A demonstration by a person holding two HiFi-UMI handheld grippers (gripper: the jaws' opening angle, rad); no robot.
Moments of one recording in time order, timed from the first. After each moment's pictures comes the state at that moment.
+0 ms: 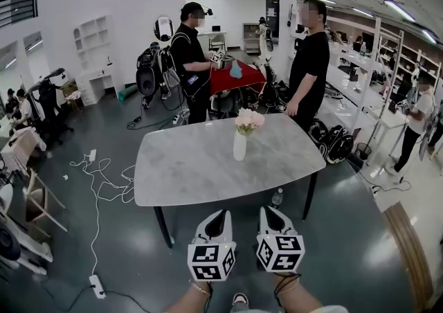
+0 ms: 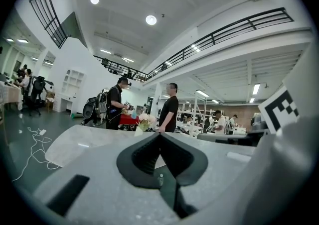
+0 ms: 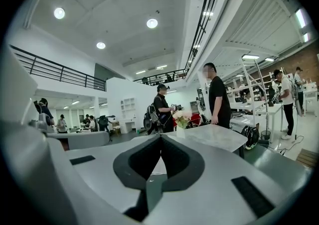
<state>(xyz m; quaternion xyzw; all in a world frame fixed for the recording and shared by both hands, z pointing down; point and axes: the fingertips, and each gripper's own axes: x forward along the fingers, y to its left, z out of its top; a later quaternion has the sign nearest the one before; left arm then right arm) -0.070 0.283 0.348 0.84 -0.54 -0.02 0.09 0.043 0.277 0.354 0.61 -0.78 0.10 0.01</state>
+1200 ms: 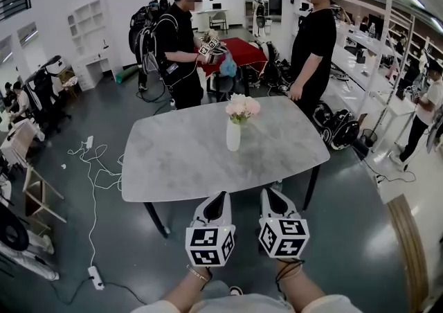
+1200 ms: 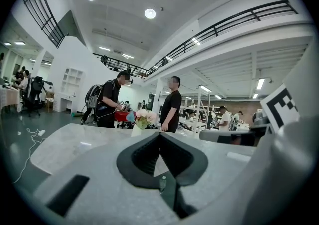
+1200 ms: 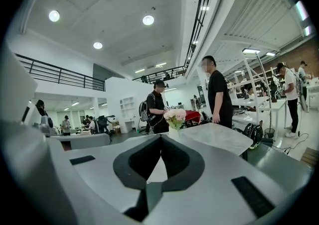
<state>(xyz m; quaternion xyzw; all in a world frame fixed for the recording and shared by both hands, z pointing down) -0.012 0.176 0.371 0.83 -0.54 0.00 0.10 0.104 0.171 0.375 0.60 -0.79 0.12 0.01</state>
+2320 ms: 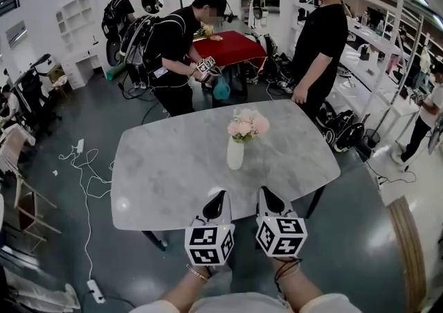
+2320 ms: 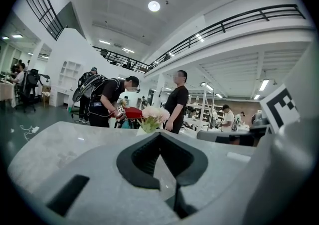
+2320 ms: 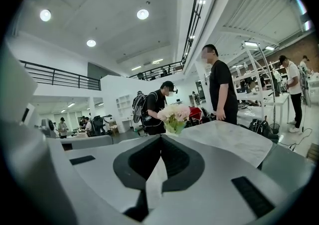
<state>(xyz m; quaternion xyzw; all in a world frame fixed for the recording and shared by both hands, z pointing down) -0.025 0.007 0.395 0.84 -0.53 0.01 0.12 0.083 0.003 0.398 0.61 -0.78 0.15 0.01</state>
